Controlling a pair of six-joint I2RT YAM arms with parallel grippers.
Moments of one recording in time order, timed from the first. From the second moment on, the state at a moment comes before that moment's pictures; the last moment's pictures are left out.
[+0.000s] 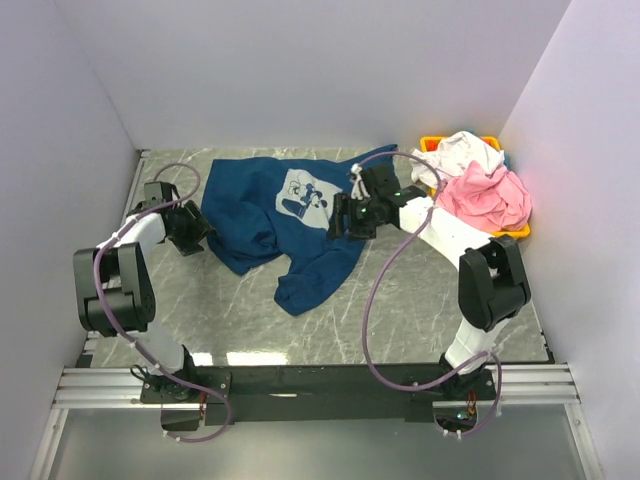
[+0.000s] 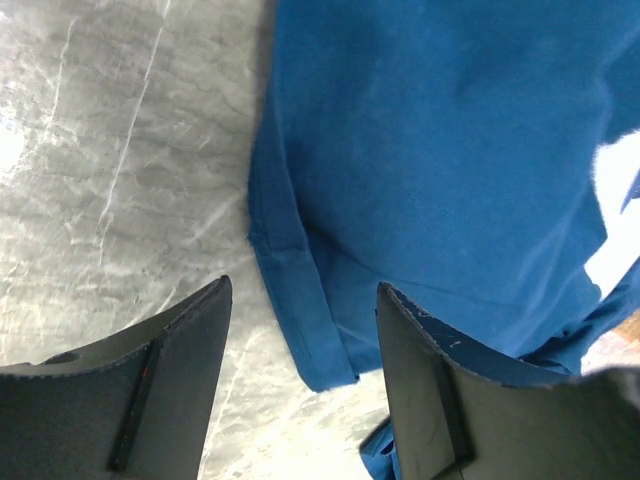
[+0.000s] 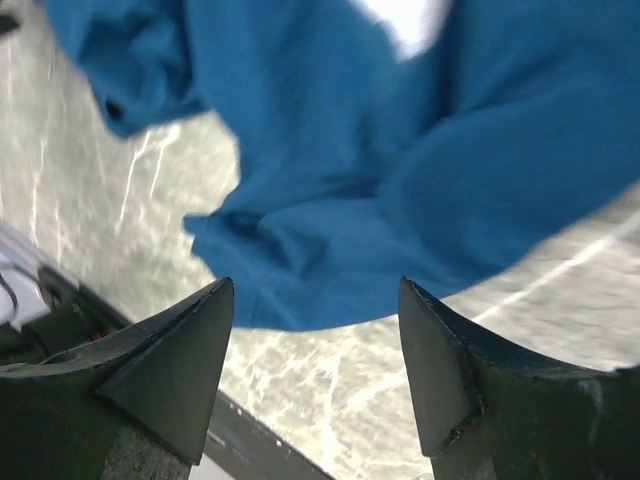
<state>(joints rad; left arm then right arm) 0.16 1.66 1.04 -0.42 0.27 -0.57 0.45 1.73 1.32 -0.53 -0.36 0.44</state>
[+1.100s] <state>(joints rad) 0.16 1.70 0.97 -0.35 0.31 -0.59 0.63 1.86 1.45 -0.73 -0.11 0.36</state>
